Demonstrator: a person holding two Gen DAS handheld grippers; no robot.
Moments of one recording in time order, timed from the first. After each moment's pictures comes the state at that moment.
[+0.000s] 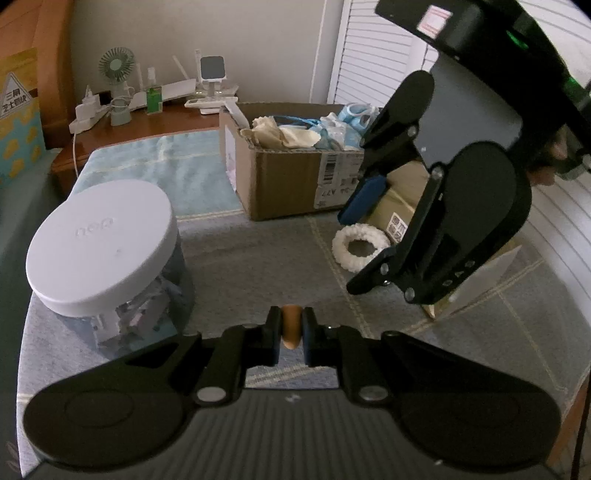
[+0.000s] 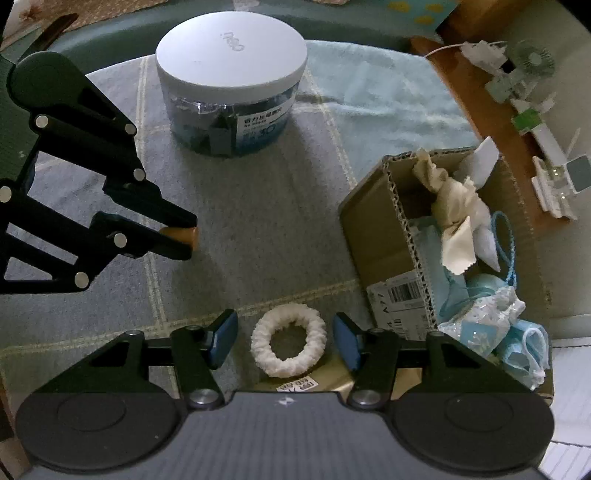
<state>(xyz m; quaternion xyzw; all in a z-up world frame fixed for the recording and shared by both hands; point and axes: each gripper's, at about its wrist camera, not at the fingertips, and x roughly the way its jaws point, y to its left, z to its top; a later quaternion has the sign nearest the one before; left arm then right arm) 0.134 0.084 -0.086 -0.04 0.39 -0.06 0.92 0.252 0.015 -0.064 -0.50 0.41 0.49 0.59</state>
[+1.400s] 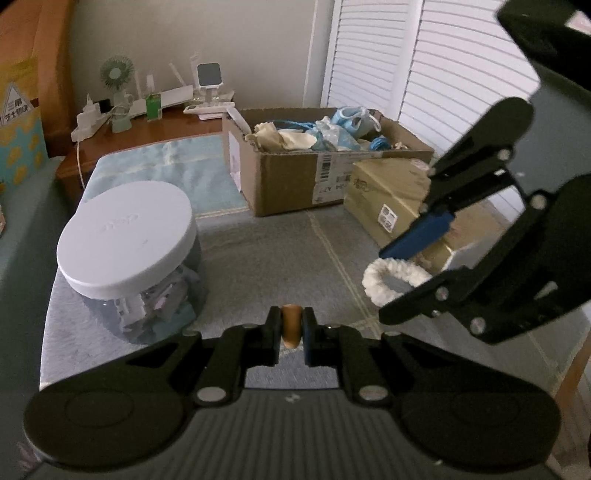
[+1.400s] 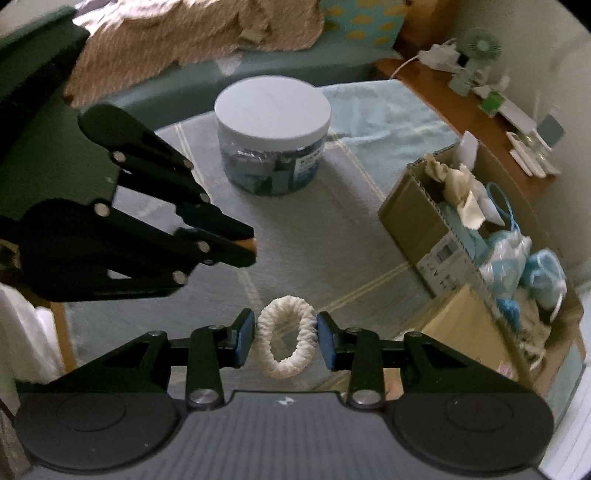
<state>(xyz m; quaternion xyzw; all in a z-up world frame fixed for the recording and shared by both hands) 0.109 0.090 -0.074 -0.02 0.38 -0.07 0.92 0.188 -0.019 -0.030 -0.36 0.42 0.49 0.68</state>
